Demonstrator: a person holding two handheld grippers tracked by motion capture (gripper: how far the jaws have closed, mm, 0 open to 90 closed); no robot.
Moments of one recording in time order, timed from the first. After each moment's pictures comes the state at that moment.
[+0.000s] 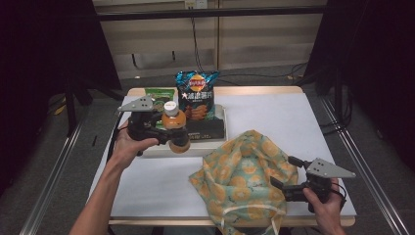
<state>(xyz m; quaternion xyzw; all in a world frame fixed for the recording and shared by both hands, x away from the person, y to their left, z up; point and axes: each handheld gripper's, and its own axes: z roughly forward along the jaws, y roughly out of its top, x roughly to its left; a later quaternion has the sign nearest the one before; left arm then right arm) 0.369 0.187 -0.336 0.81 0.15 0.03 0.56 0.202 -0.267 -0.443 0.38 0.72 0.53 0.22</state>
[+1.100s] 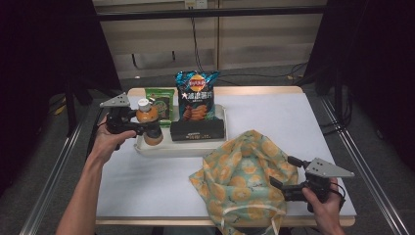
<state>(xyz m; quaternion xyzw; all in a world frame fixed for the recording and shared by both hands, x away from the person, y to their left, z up) 0.421 0.257 -0.375 0.83 0.23 0.09 0.51 0.203 -0.266 -0.444 0.39 0.72 0.53 0.22</state>
